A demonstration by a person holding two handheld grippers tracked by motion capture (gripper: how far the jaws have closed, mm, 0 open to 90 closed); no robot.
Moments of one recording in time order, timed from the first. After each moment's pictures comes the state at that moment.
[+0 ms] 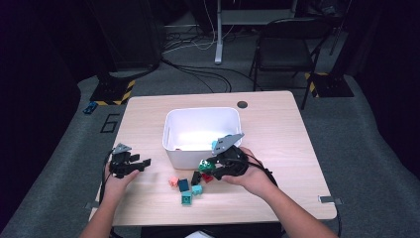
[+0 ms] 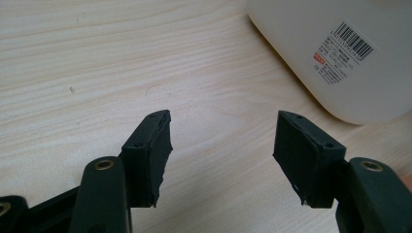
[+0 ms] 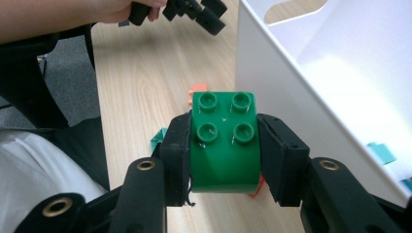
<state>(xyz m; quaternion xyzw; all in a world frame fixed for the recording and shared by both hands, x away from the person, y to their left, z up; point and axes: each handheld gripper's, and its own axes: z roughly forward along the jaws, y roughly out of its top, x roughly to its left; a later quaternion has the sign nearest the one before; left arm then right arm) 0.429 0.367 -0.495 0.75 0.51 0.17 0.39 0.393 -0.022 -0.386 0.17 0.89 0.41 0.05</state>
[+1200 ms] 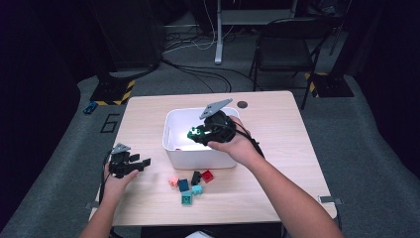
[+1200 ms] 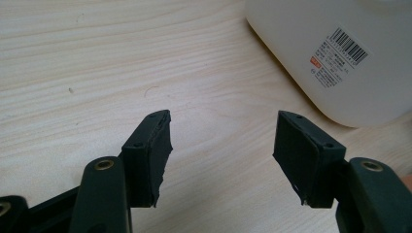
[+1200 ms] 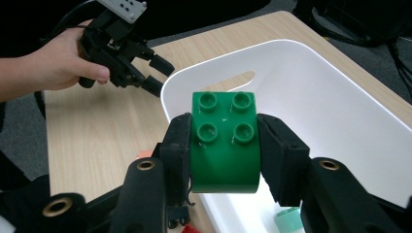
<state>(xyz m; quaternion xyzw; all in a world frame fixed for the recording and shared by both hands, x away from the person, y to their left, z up) 0.428 0.368 -0.494 0.74 0.51 0.16 0.40 0.453 0.009 -0.330 0.20 0.88 0.43 0.10</state>
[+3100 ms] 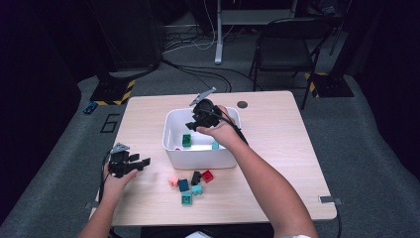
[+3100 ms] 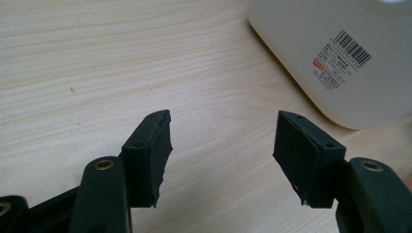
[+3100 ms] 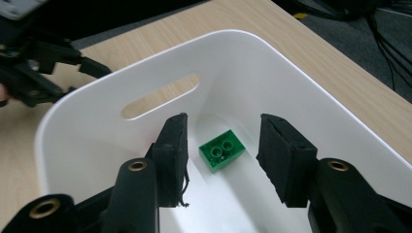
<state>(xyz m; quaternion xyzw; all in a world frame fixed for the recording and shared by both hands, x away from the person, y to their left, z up) 0.430 0.371 -0.495 0.74 0.51 0.16 0.40 0.525 0.043 -0.360 0.25 0.88 0.39 0.11</state>
